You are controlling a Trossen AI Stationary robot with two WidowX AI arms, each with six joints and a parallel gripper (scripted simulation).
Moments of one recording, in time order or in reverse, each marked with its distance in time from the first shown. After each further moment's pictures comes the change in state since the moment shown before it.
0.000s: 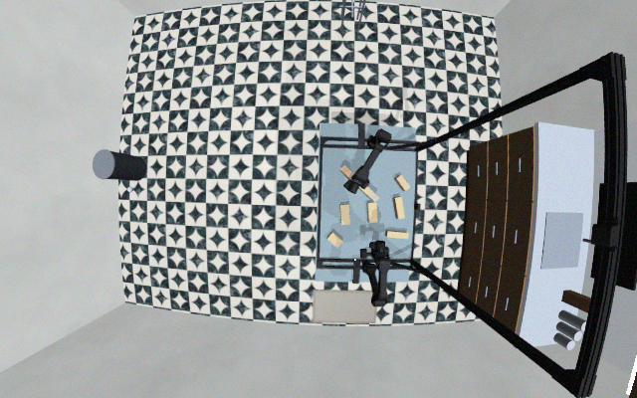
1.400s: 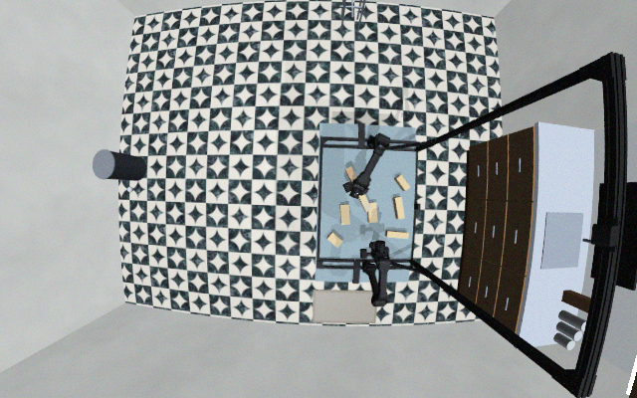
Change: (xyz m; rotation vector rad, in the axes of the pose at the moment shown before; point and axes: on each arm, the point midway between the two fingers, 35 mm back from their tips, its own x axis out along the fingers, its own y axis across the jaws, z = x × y) left arm 0.000 0.000 0.000 0.000 0.000 0.000; right arm -0.001 -0.016 0.025 0.369 0.002 0.001
